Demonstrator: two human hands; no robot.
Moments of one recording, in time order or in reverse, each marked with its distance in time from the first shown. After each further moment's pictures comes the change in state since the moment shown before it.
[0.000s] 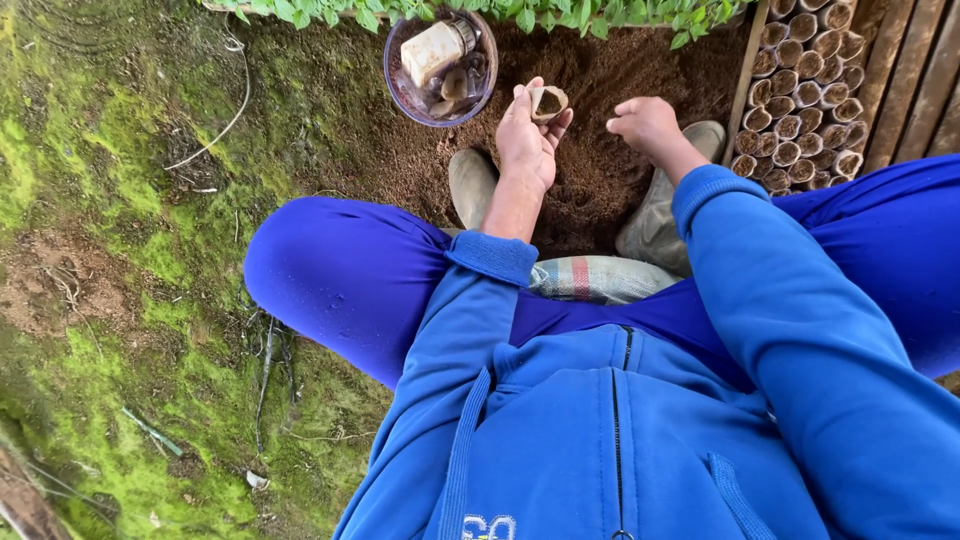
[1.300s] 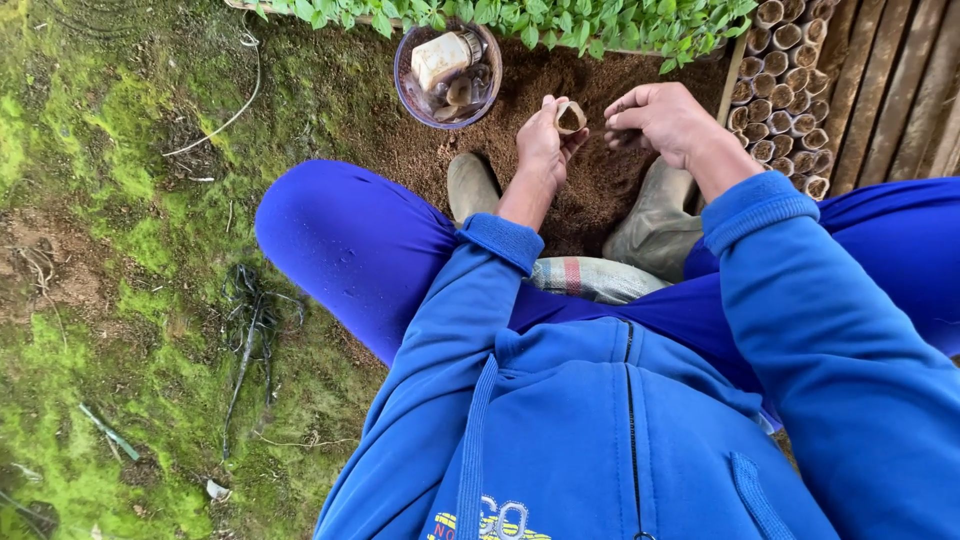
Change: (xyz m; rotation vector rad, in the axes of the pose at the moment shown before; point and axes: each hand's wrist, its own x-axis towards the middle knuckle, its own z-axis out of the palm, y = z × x) left_hand 0.019 -0.035 0.005 0.118 0.017 -0.051; right_hand -0.148 -0.113 -0.087 0.488 -0.130 -0.001
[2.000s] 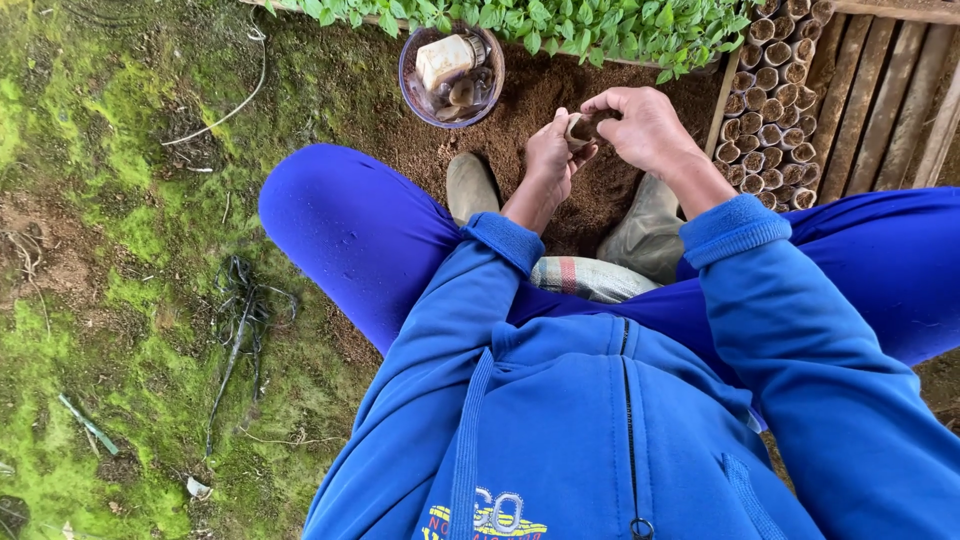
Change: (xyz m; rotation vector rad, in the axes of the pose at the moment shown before) left_hand -0.034 -0.005 0.001 0.035 -0.094 0.005; right_hand -0.043 -0.029 0.026 -0.520 0.085 -0.323
